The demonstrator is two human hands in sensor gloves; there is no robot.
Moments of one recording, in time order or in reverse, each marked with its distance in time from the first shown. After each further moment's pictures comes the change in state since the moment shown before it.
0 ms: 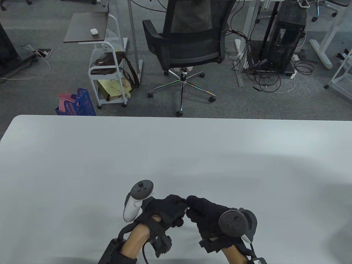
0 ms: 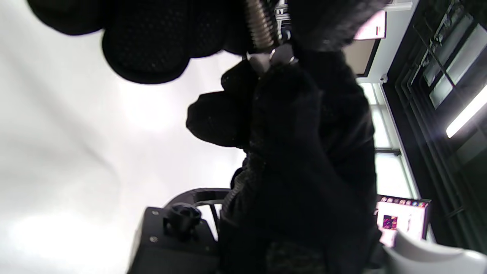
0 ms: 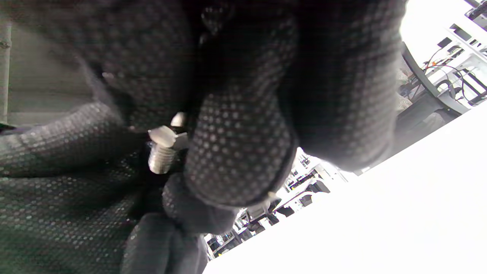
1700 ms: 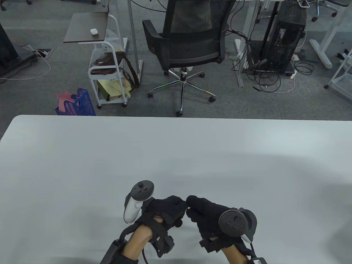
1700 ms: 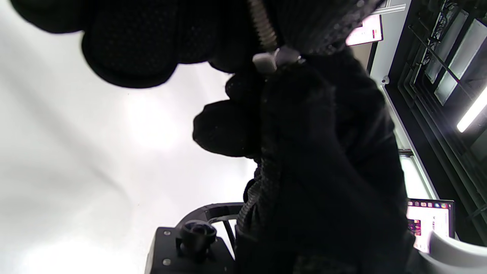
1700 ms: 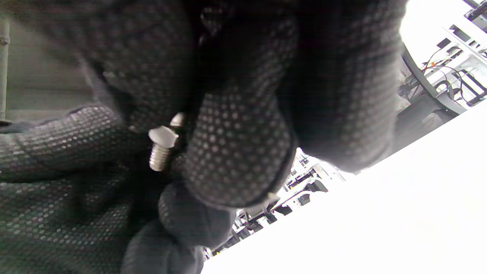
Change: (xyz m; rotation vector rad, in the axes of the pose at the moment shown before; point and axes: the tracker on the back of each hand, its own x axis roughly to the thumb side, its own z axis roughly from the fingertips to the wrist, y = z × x) left_hand 0.004 -0.002 -0.002 0.034 -0.005 -0.106; right_hand 0.001 0.001 0.000 0.006 -0.002 0.007
